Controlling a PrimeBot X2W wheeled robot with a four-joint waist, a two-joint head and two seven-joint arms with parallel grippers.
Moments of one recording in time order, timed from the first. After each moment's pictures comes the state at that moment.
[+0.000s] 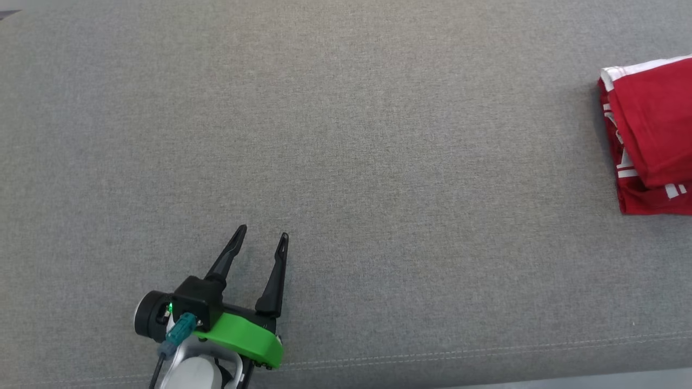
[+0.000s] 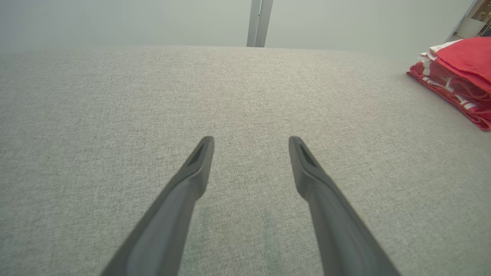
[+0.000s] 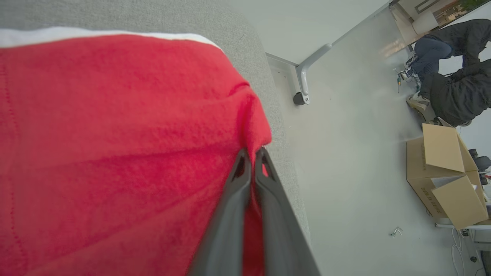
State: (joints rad) left arm -0.14 0.11 -0.32 0.22 -0.25 -0.09 -0.24; right arm -0.74 -0.44 -0.27 0.64 -0.32 0.13 0.47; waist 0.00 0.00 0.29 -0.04
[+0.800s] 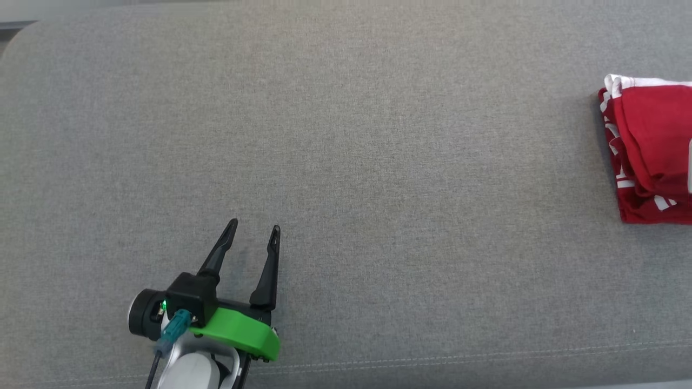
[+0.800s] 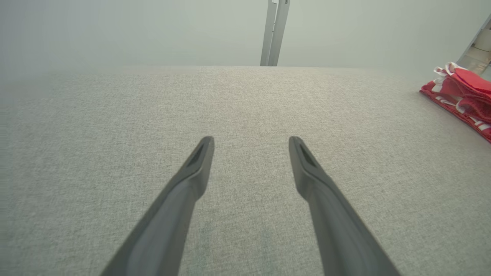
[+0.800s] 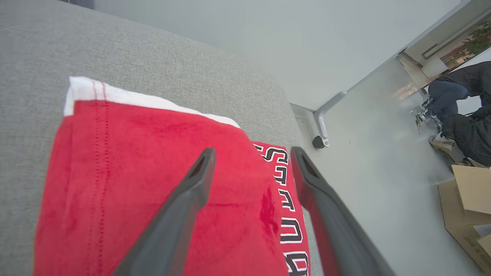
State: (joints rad) left arm -0.16 0.11 -0.32 0.22 -0.26 -0.04 -0.24; right arm -0.80 -0.37 -0.37 0.85 -0.43 0.13 0.10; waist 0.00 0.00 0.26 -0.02
